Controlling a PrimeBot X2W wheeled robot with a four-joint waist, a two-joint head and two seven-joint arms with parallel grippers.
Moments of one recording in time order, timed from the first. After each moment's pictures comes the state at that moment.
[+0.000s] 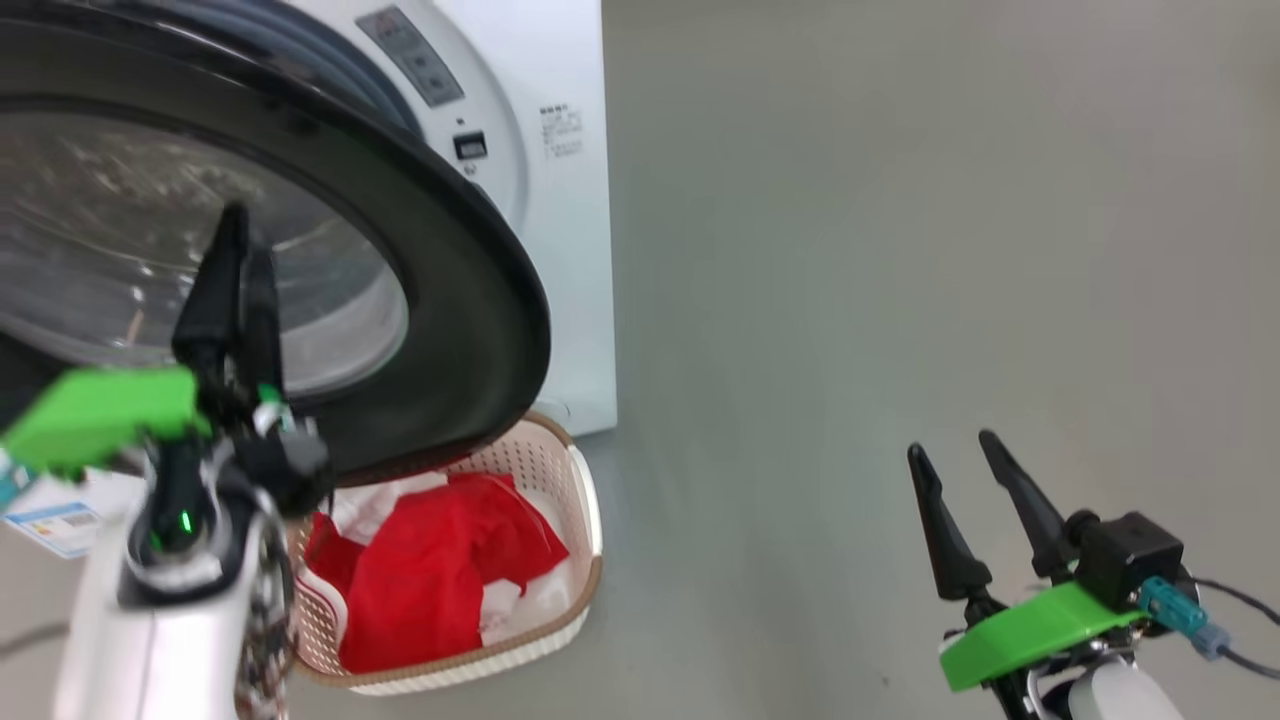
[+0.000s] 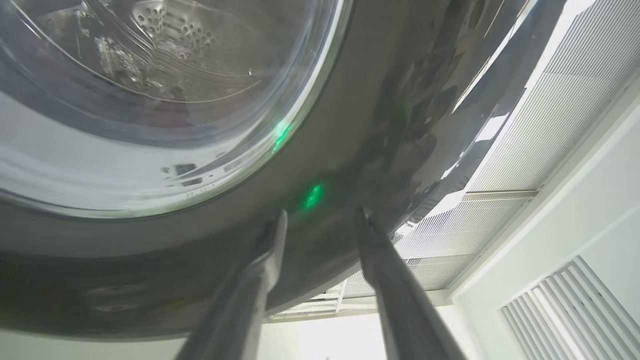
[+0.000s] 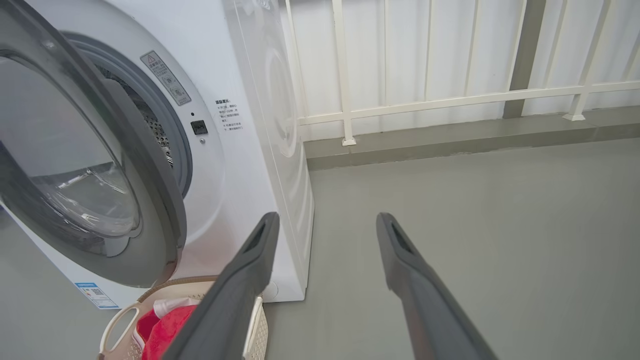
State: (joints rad) left arm -0.60 0.05 0.06 0.34 -1.72 0.04 0.02; right arm -0.12 -0.05 0.07 0.28 0.32 0.12 -0.26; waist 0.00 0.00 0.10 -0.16
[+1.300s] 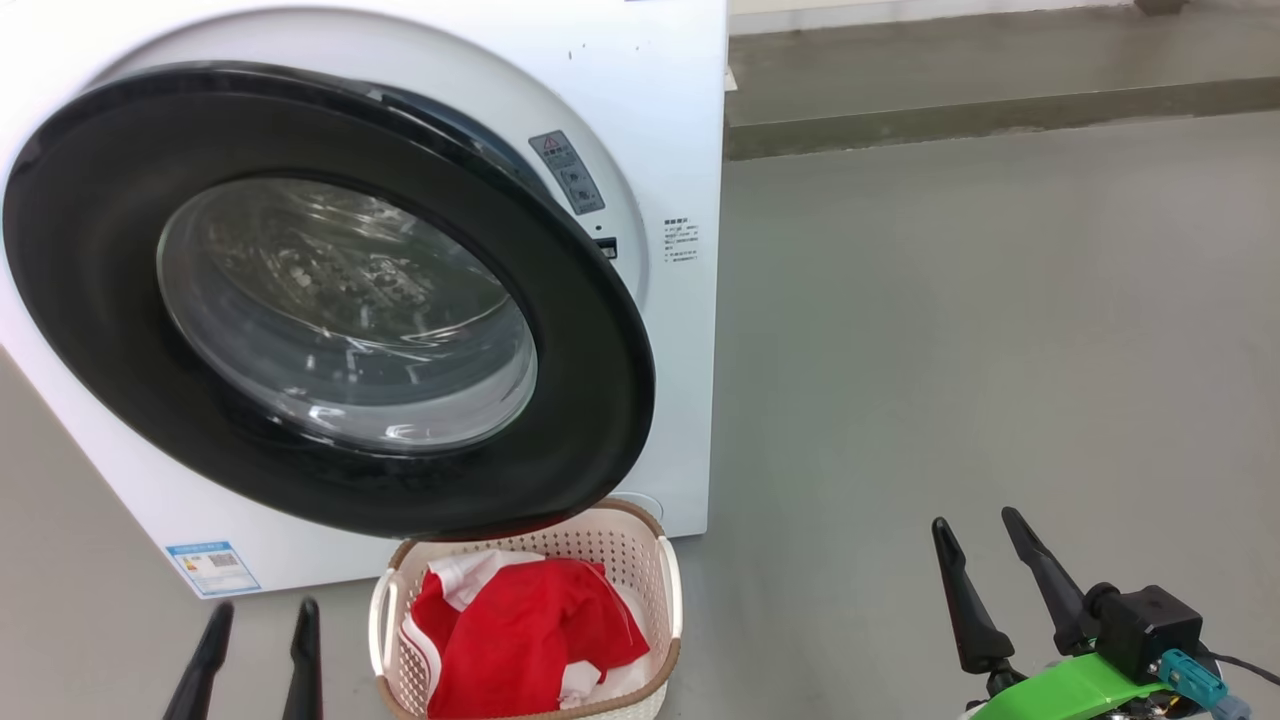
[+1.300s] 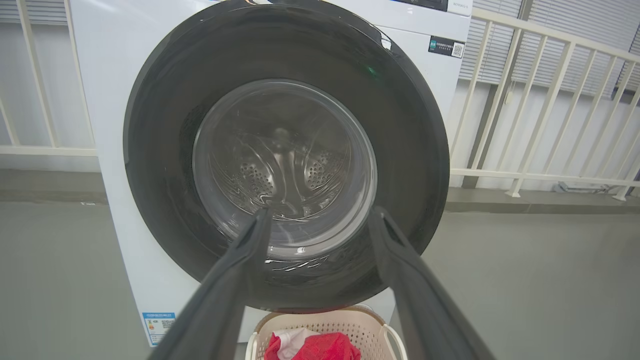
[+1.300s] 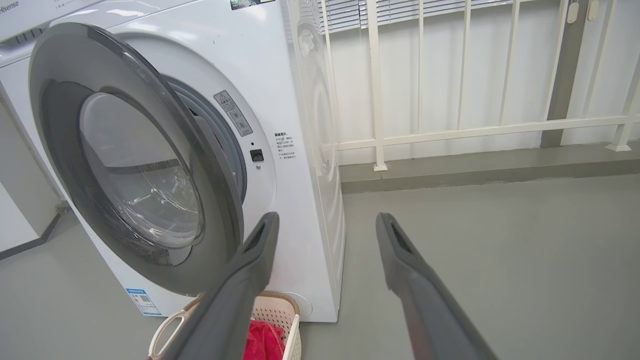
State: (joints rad) left arm 0.15 0.15 0.03 0.00 -0.37 -0.07 -0.25; right arm 0.02 -0.05 0.04 0.25 0.32 0.12 -0.26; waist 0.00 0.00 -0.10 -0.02
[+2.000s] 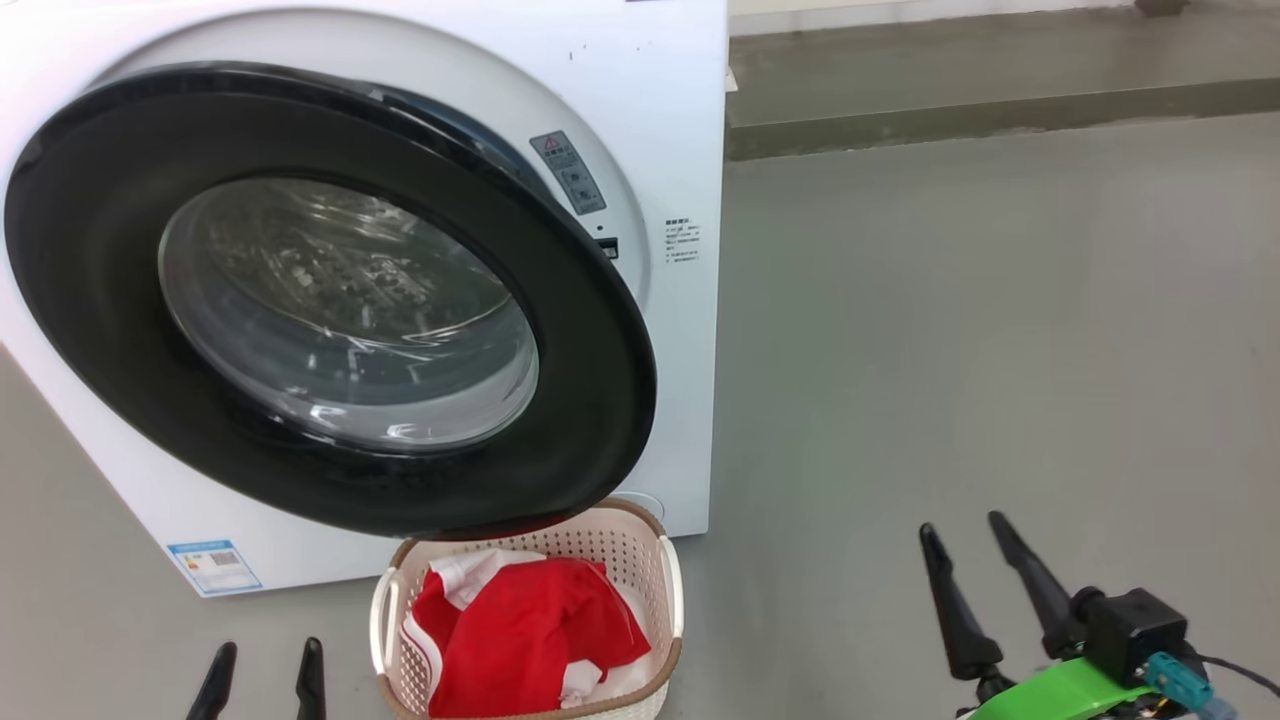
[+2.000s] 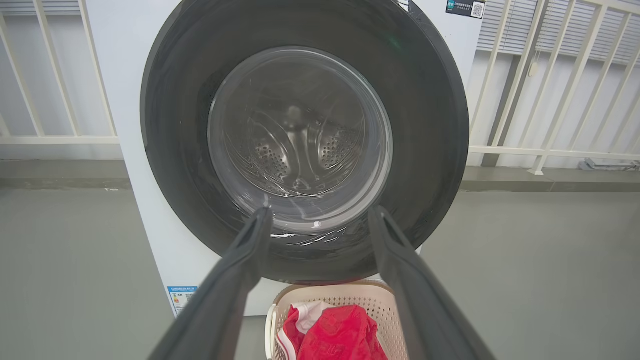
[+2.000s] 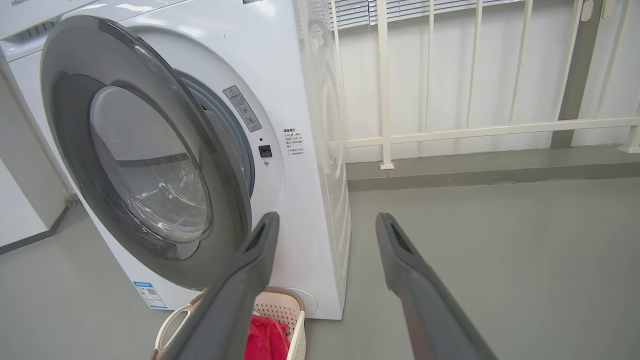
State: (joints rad) left arm 0.20 0.05 0.12 0.04 -0.20 -0.12 -0.25; right arm 0.02 -0.05 0.06 0.25 0.31 0.12 -0.26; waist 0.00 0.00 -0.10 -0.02
